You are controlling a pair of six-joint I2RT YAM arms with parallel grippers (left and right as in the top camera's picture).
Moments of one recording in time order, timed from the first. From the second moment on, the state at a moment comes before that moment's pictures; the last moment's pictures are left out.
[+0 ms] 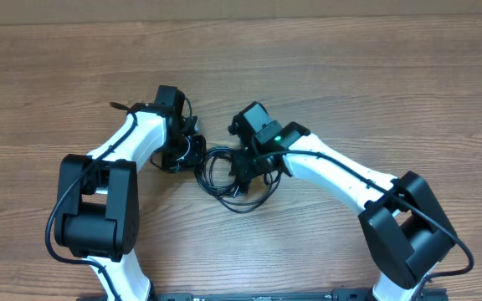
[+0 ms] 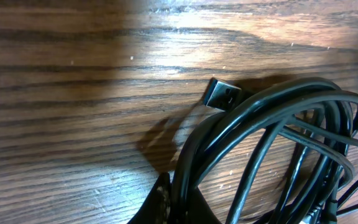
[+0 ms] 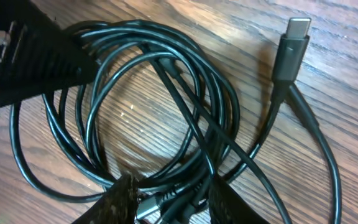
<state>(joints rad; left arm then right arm) -0.16 1.94 1.22 -0.82 0.34 -0.19 0.69 1.88 1.28 -0.61 -0.19 0.29</state>
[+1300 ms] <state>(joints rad) -0.22 1.94 1.22 -0.82 0.50 -0.19 0.52 1.93 1.35 -0.93 0.06 0.96</state>
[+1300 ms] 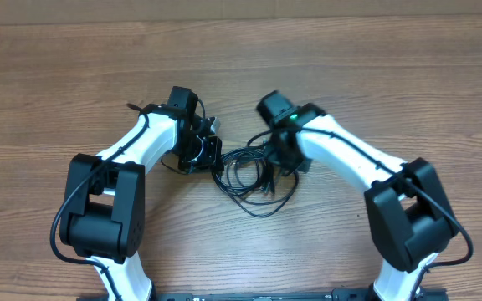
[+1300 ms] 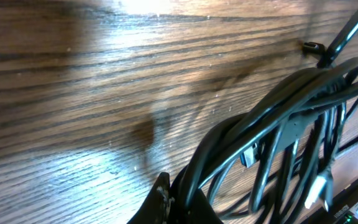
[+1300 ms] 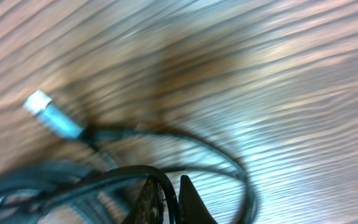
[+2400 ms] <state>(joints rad) -0.16 1.94 1.22 -0.84 0.38 -0.18 0.13 1.74 1.35 -1.04 0.15 0.81</state>
